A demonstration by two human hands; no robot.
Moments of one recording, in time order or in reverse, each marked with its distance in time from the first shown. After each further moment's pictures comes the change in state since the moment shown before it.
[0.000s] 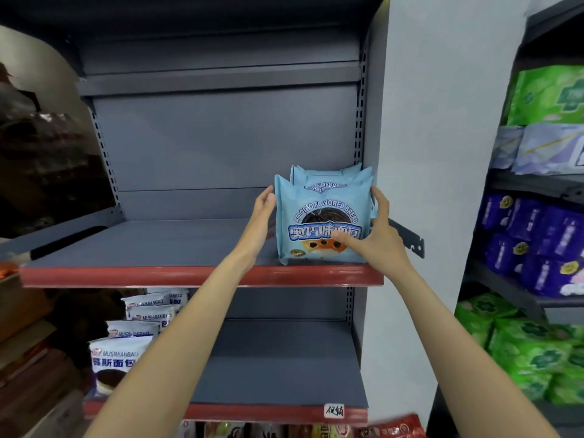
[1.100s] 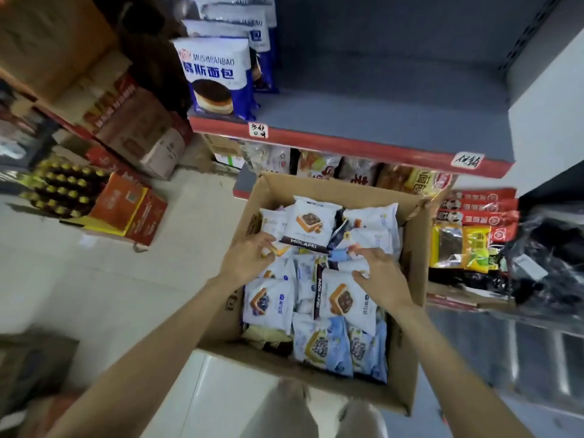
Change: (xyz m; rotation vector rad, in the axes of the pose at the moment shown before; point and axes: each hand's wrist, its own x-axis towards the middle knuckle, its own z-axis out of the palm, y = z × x) left_hand -0.412 -0.310 -0.167 0.781 -0.260 -0.713; right_hand -0.411 0.127 0.243 -0.437 -0.964 0.349
